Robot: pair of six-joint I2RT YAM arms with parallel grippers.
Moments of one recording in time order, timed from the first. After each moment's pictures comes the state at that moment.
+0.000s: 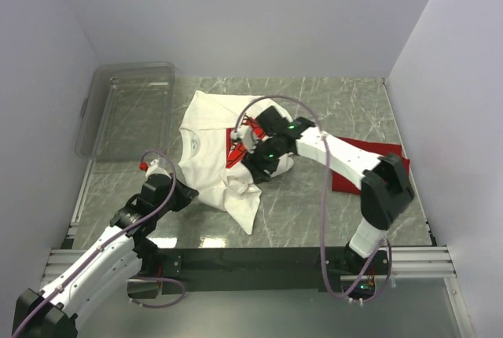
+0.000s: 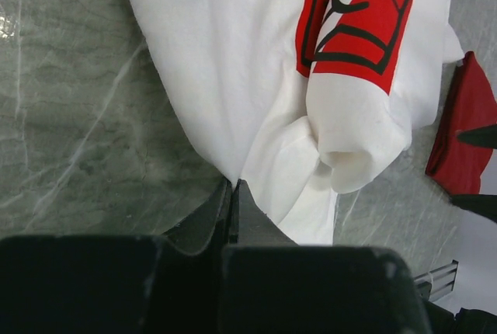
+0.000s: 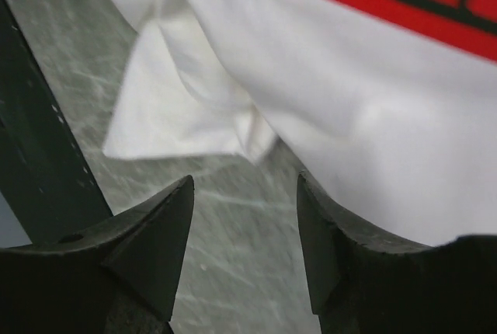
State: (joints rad) left arm -0.49 0.60 0.28 -0.31 -0.07 -0.99; right arm 0.72 1.72 1.36 -0.79 -0.43 -0.37
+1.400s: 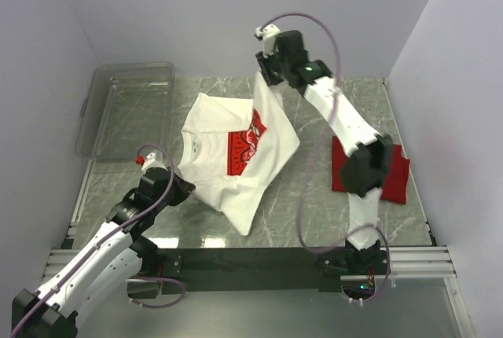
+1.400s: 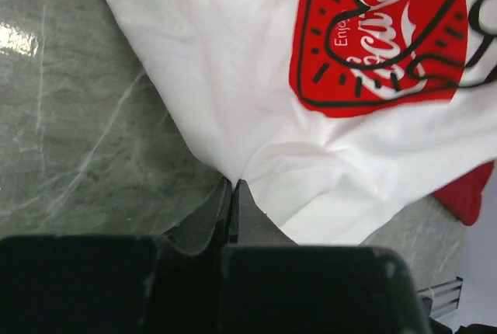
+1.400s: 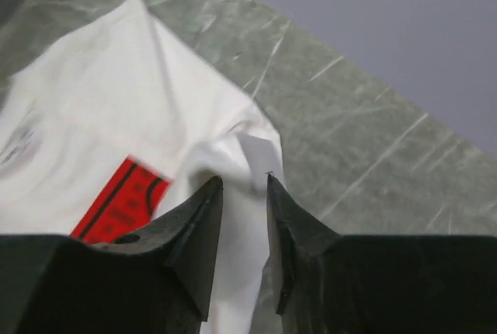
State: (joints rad) left arm -0.49 0.59 0.39 -0.40 -0.13 -0.97; right arm 0.46 1.87 1.97 -0.66 -0.08 -0.21
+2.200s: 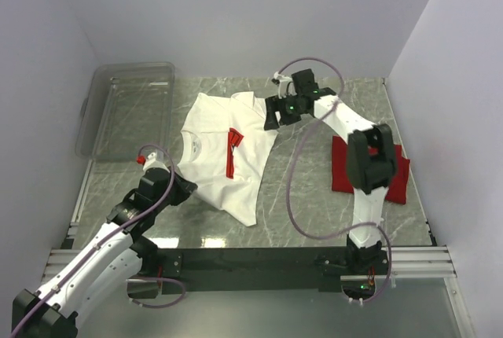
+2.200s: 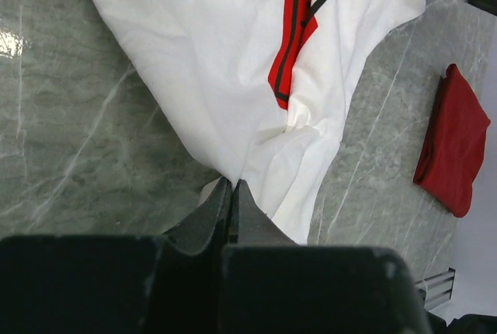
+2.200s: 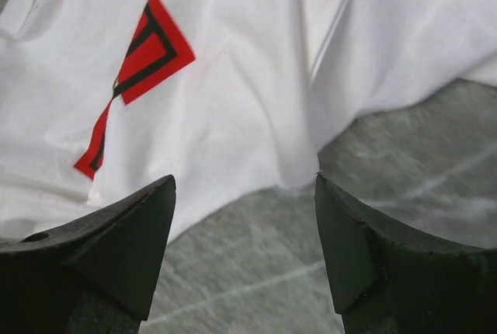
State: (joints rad) left arm -0.49 0.62 0.38 -0.36 -0.11 -0.96; right arm 0.32 1.93 1.58 -0.53 -0.45 -0.04
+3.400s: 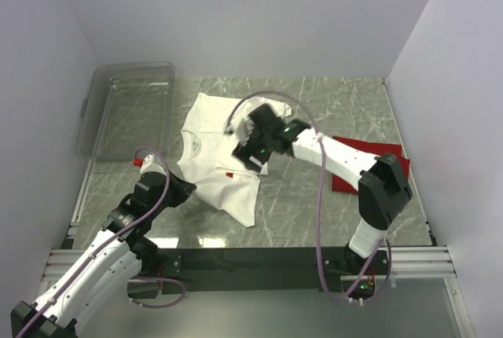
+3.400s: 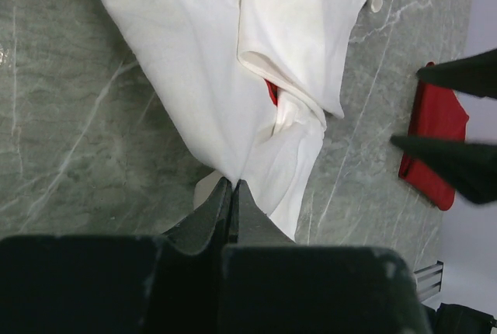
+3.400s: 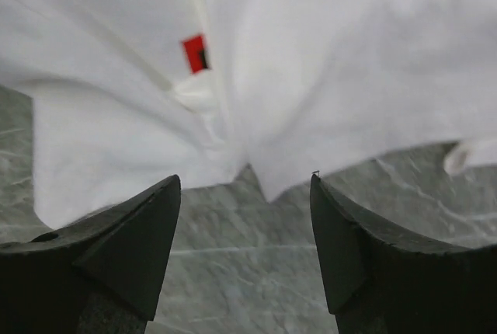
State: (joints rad) left arm -0.49 0.52 0.36 -0.39 -0.09 -0.97; right arm 0.80 1.70 1.36 -0.57 -0.18 -0.38
